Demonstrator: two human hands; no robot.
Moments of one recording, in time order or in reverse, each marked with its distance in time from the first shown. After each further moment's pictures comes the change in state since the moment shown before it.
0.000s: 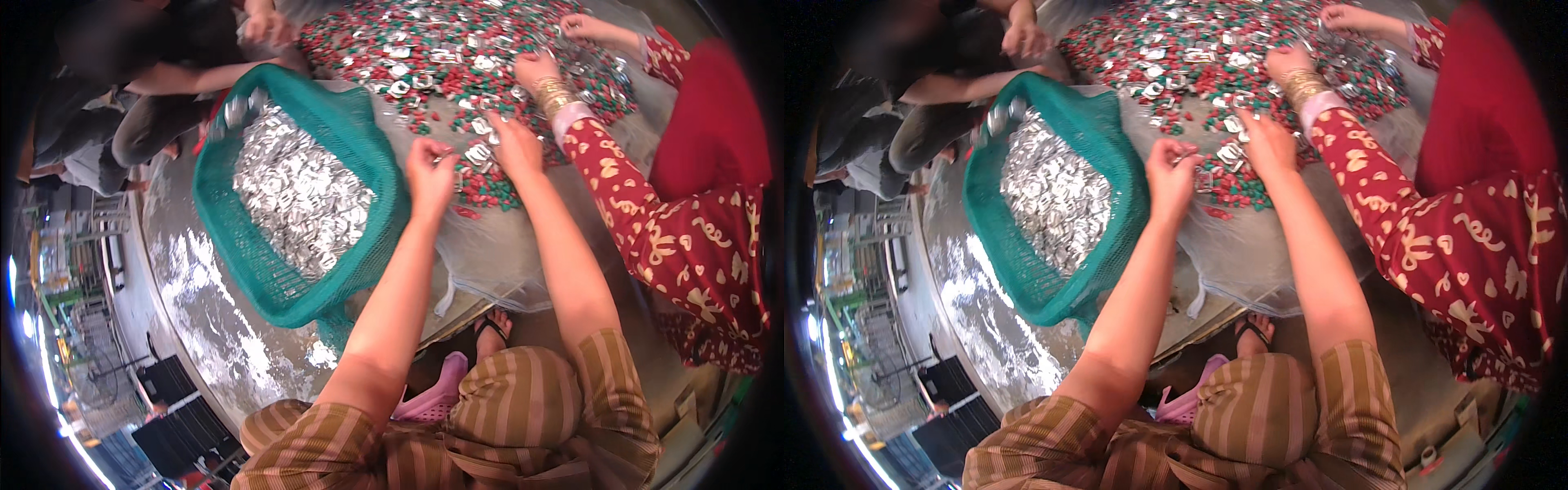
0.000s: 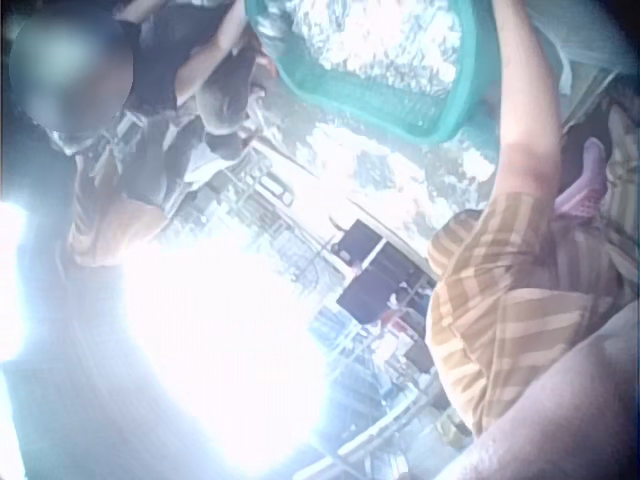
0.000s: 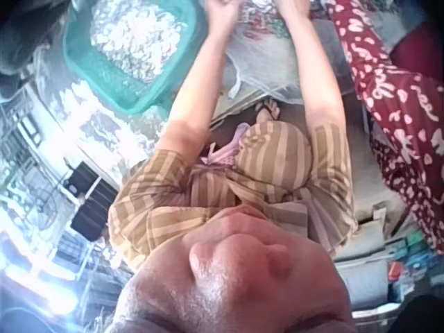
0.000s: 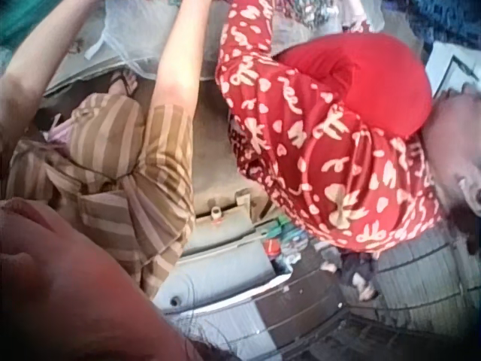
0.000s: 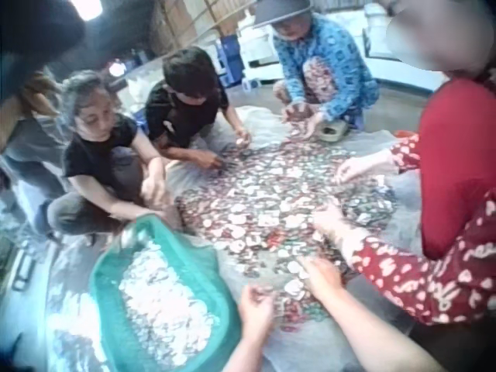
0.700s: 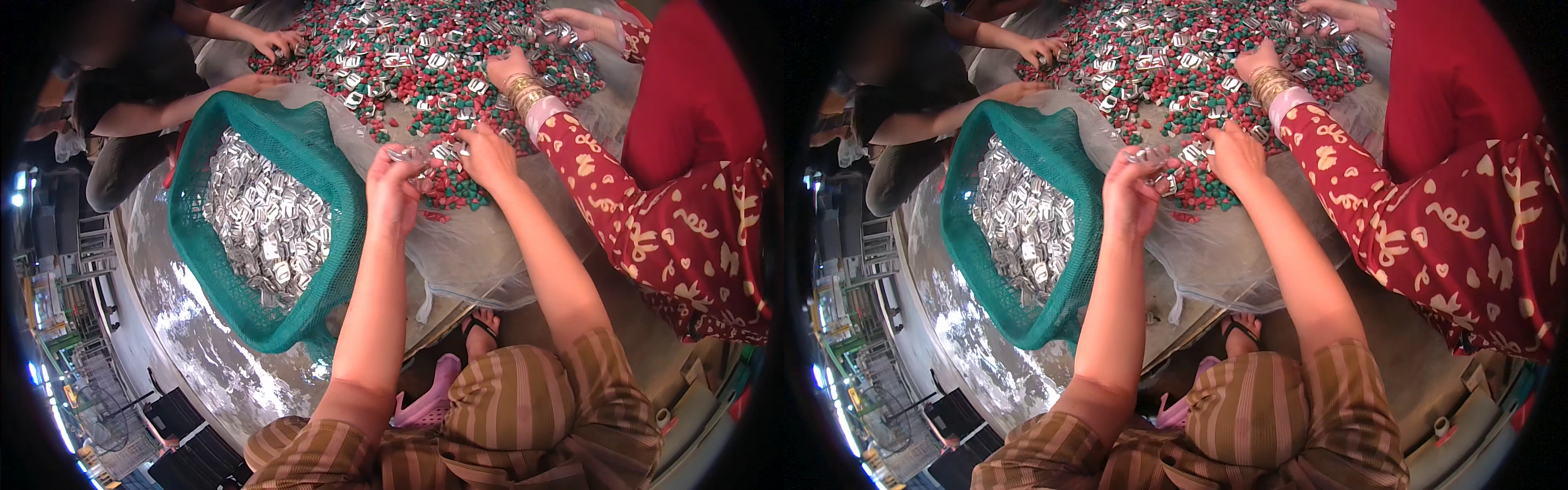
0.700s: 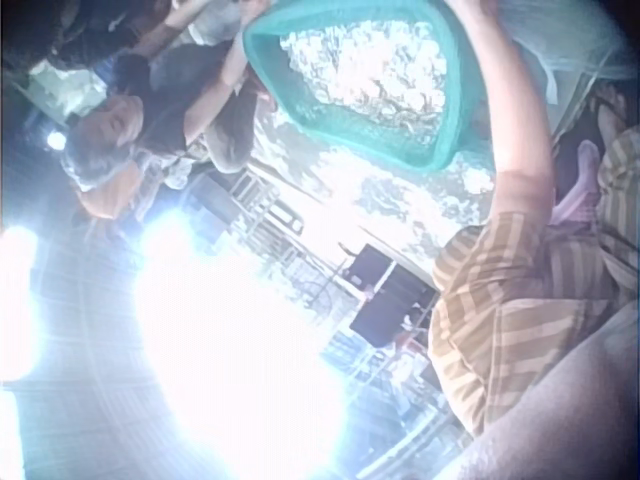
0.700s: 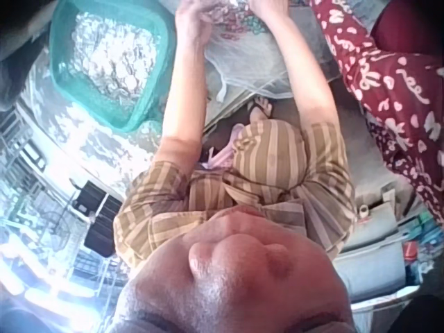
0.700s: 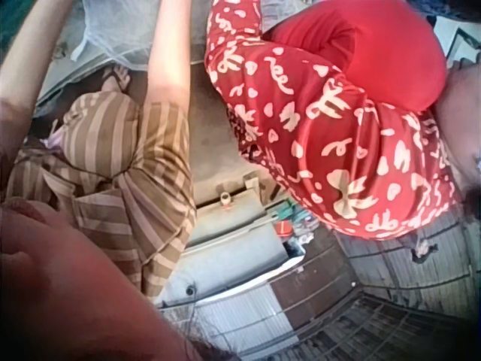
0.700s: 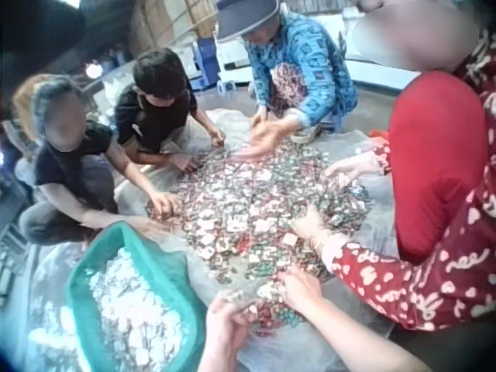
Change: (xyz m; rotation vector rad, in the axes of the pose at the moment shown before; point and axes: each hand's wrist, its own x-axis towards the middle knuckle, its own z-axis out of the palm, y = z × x) left_hand -0.012 0.065 0.005 -0.622 -0.217 -0.454; right_hand -0.015 0.001 -0.022 0.124 -0.105 0.157
